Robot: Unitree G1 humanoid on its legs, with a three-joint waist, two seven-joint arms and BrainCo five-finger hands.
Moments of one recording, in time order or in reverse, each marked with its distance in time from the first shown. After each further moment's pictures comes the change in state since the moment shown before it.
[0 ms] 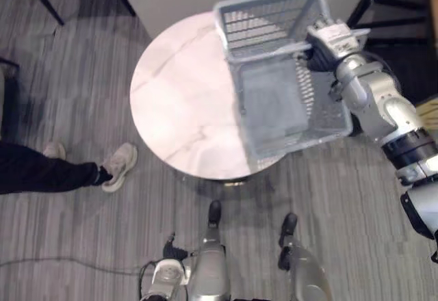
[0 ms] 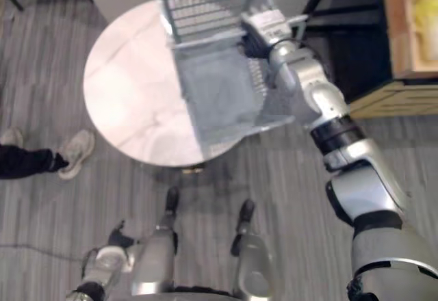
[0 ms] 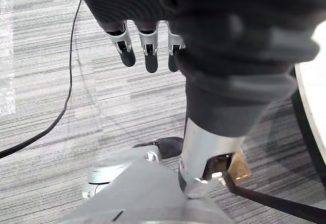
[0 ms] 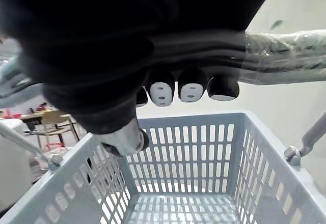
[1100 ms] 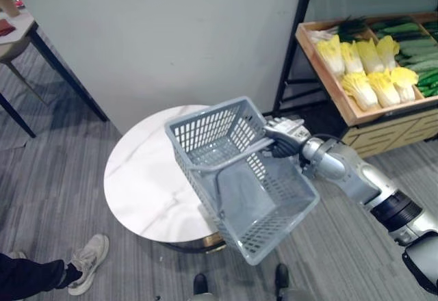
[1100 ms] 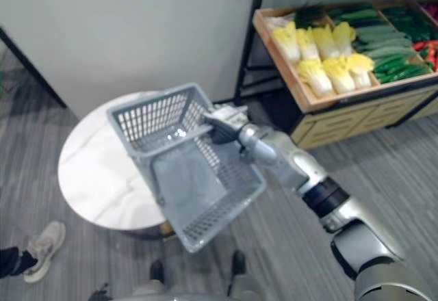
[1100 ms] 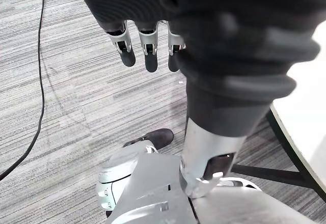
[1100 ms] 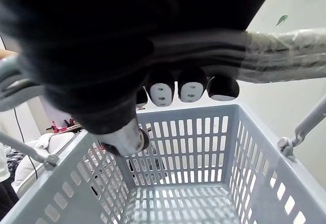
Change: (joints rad) left arm 0.208 0.004 0.118 0.075 0.139 0.028 -0.117; right arm 0.403 -0.008 0.067 -0.316 0.191 -0.098 0.206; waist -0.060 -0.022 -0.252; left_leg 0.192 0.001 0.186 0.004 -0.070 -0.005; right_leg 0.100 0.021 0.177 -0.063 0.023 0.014
